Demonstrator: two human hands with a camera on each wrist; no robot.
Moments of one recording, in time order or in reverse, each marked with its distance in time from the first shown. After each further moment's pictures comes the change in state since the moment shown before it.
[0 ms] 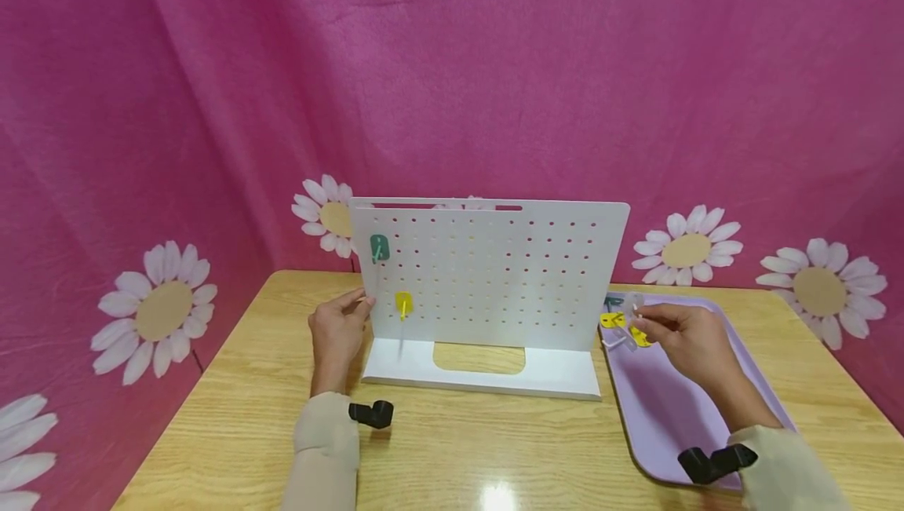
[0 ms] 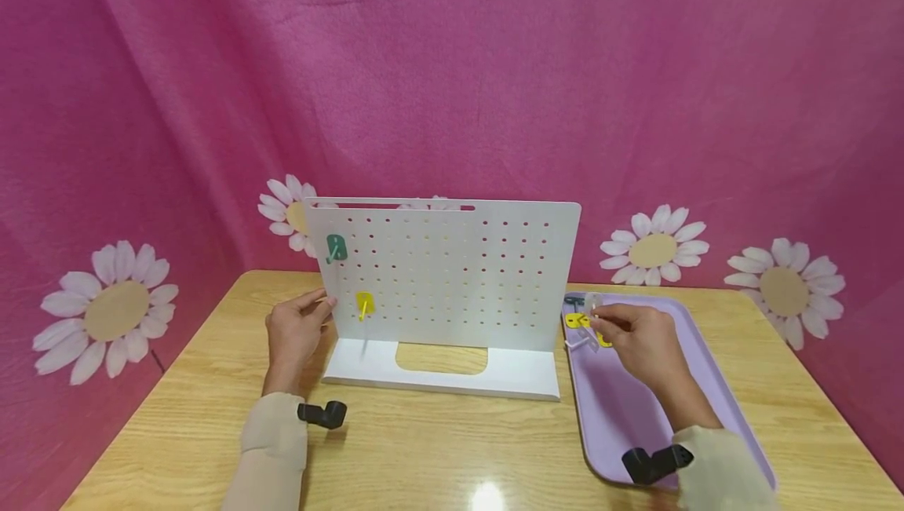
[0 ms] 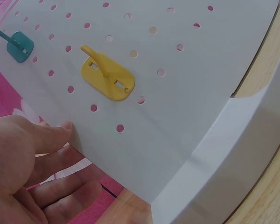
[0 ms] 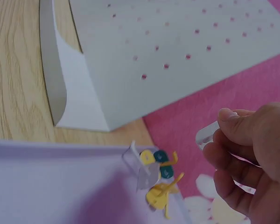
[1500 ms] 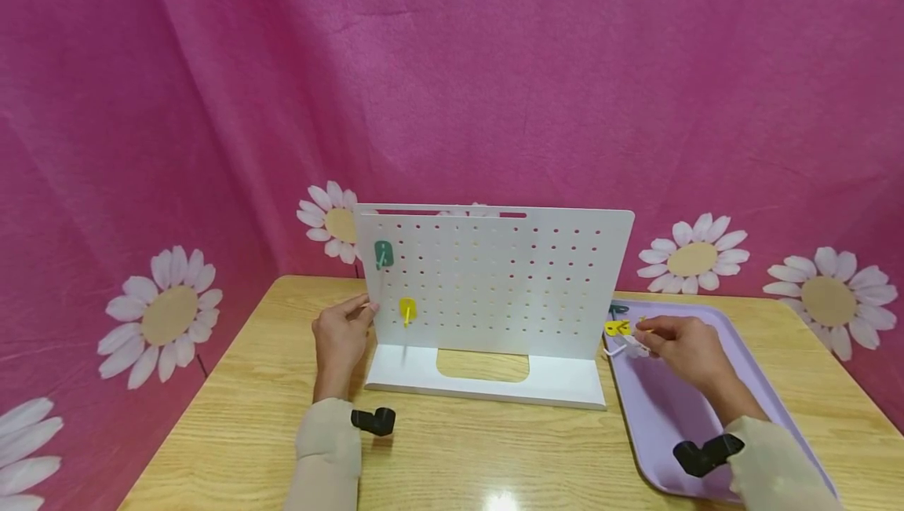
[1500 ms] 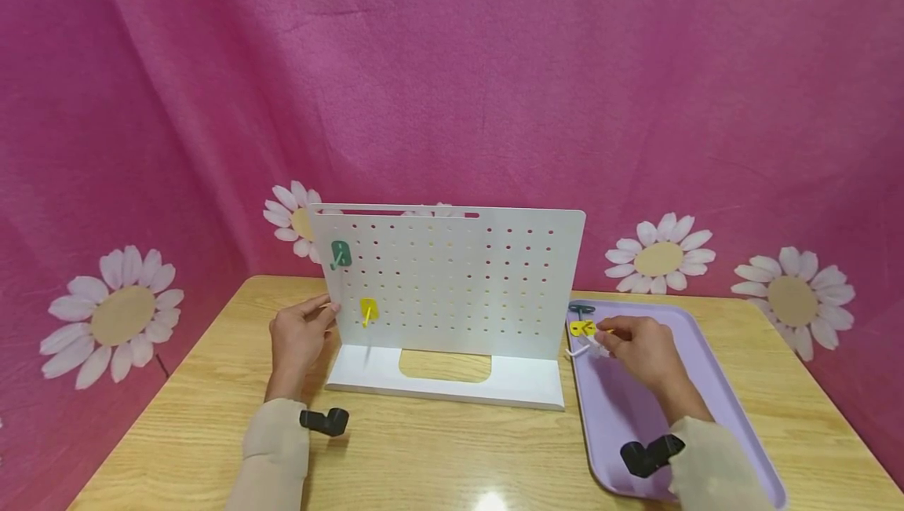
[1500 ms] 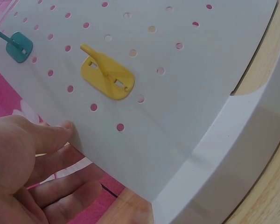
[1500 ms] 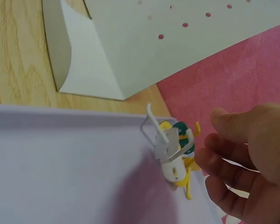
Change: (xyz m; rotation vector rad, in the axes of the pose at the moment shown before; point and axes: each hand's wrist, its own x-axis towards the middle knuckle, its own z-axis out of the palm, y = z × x) left_hand 0.001 0.000 0.001 0.022 0.022 0.033; right_hand 0.008 0.036 0.014 0.000 -0.206 0.165
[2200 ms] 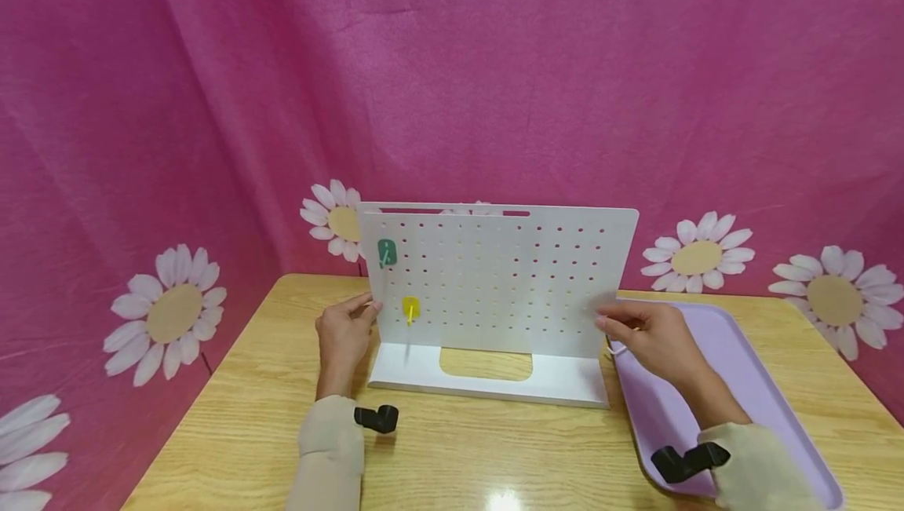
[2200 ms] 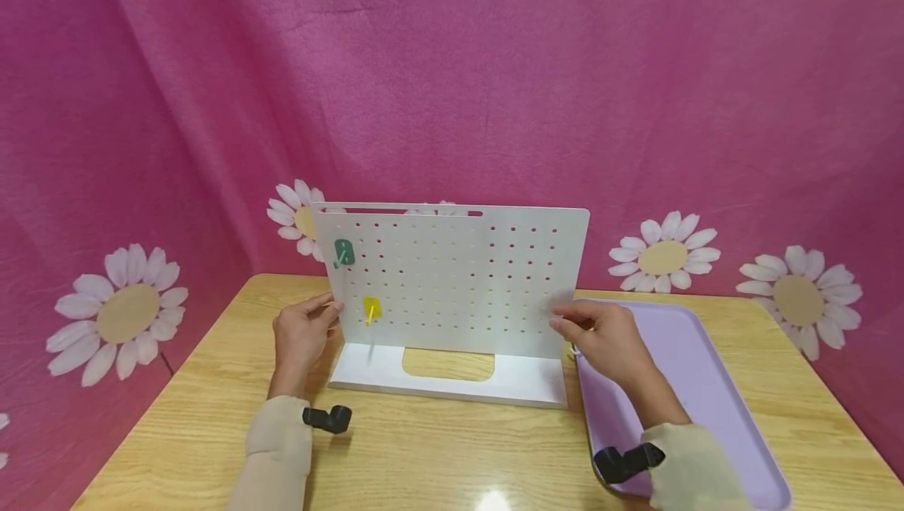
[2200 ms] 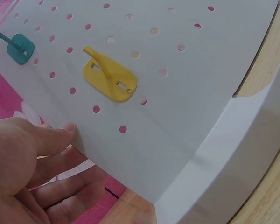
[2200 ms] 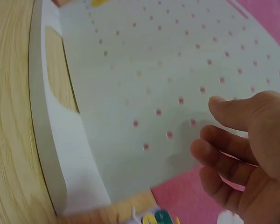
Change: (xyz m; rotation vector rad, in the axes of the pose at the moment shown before) left_hand 0.000 0.002 -0.001 -0.016 -0.022 -0.028; right_hand -0.001 -0.072 0.010 0.168 0.059 -0.224
